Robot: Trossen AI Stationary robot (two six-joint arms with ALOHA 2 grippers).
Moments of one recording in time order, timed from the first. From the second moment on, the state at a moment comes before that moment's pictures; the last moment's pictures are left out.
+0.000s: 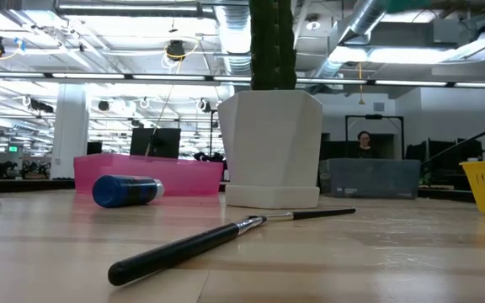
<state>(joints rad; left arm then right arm) -0.64 1.65 1.25 -0.45 -0.37 -0.14 0.71 1.71 1.68 -1.02 0.52 0.49</state>
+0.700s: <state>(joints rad) -0.60 1.42 0.93 -0.14 -0.42 -0.17 1.00 1.28 1.14 -1.33 0.89 1.48</state>
